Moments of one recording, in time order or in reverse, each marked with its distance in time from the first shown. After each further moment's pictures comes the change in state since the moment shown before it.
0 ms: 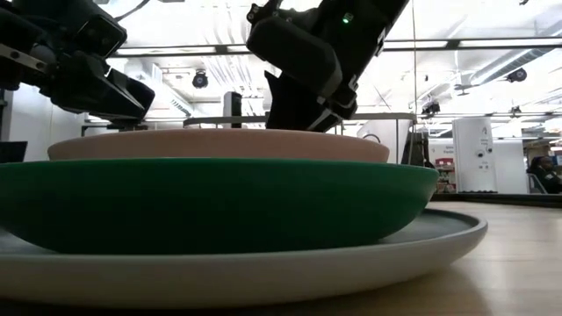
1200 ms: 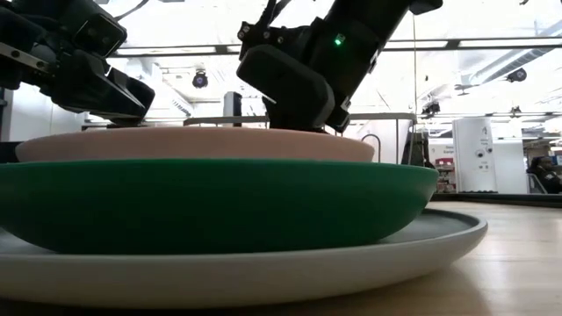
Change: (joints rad) left arm 0.000 0.000 -0.001 0.008 0.000 0.000; right arm 0.000 0.052 0.012 0.037 0.005 -0.045
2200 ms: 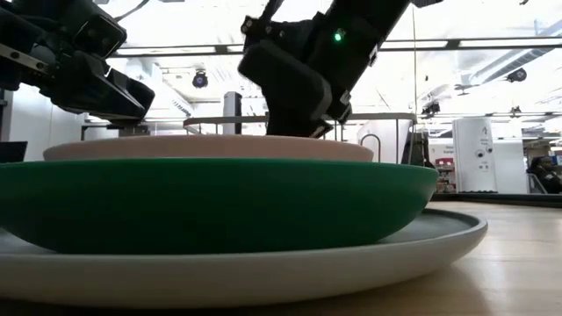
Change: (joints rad) left arm 0.000 0.000 -0.003 -0.003 0.000 0.000; right arm -0.002 -0.001 -0.001 -0.004 0.060 0.007
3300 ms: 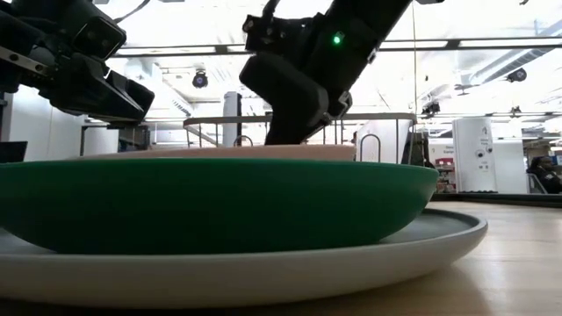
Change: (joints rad) left arm 0.000 0.000 -0.003 0.000 0.000 0.000; right arm 0.000 -0.032 0.000 -0.023 0.106 -0.041
